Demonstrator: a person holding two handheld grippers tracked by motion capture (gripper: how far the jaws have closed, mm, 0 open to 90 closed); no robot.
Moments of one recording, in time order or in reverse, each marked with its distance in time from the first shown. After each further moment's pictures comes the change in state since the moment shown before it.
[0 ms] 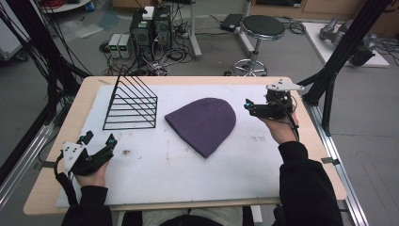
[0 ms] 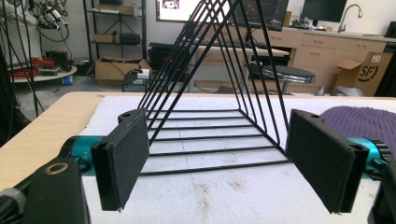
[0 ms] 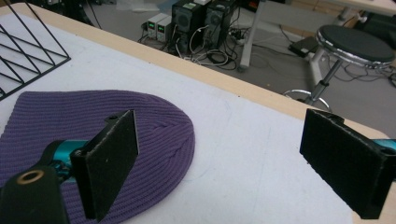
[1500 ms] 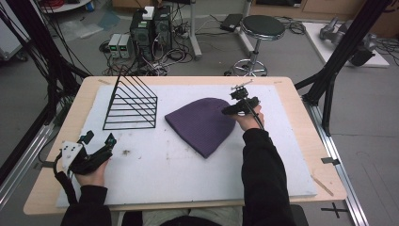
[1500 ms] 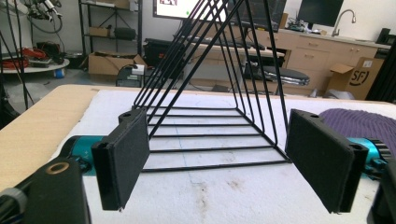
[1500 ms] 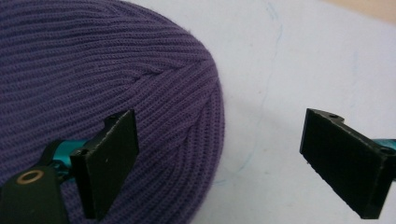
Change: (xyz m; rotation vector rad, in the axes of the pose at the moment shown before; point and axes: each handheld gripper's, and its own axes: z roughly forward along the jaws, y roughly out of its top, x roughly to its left) left arm 0.006 -0.003 0.004 0.008 -0.018 -0.045; right arm 0.025 -0.024 0.142 0.429 -0.027 0.082
